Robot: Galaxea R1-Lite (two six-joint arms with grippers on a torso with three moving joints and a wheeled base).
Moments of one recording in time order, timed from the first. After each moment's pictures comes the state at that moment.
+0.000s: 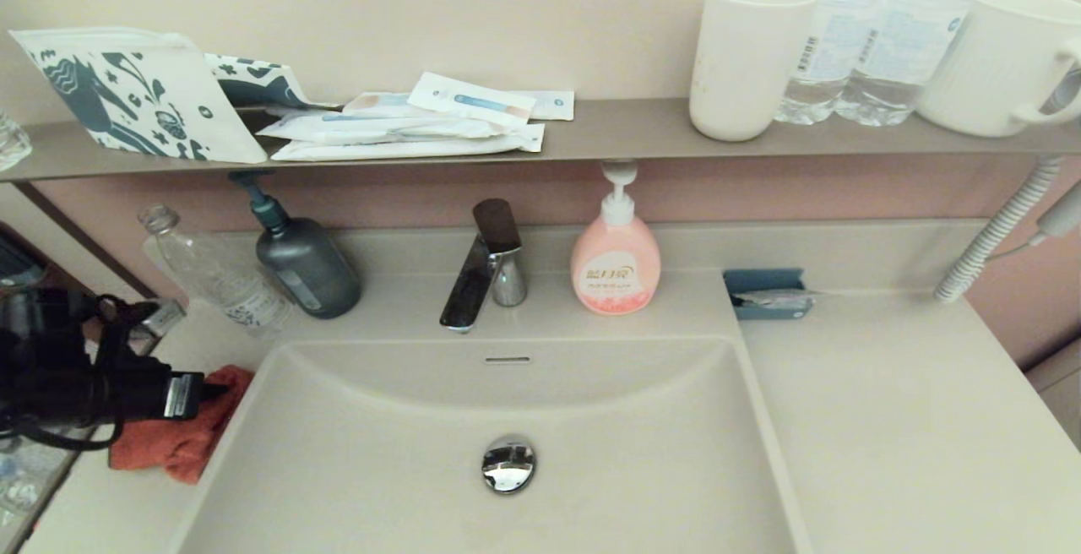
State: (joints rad) left arm 0.55 1.95 -0.96 -0.07 -0.45 0.50; right arm 0.01 0.00 0.00 0.00 0.00 -0.03
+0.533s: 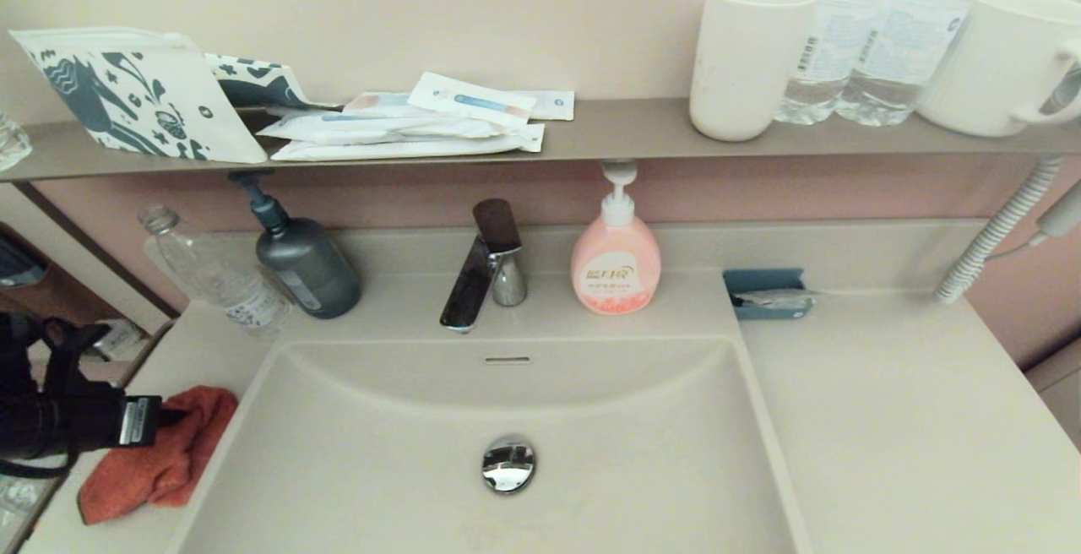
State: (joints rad) left arm 0.65 1.89 -0.88 -0.06 -0.45 0.52; right arm 0.01 0.00 0.00 0.00 0.00 -0.03
